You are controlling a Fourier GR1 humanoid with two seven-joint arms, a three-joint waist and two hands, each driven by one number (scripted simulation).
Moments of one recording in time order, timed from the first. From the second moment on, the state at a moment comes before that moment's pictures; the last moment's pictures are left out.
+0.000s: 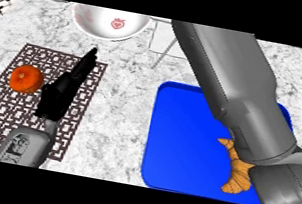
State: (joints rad) left arm -0.21 0.10 -0.07 -1.43 -0.12 0.02 0.04; right arm -1.46 -0.03 0.08 -0.63 1.28 -0.70 0.93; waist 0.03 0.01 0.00
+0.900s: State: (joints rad) left arm -0.18 0.09 -0.06 -1.42 -0.13 0.01 0.00; right arm -1.43 -0.09 -0.02 -0.51 1.41 -0.76 1.04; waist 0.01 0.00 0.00
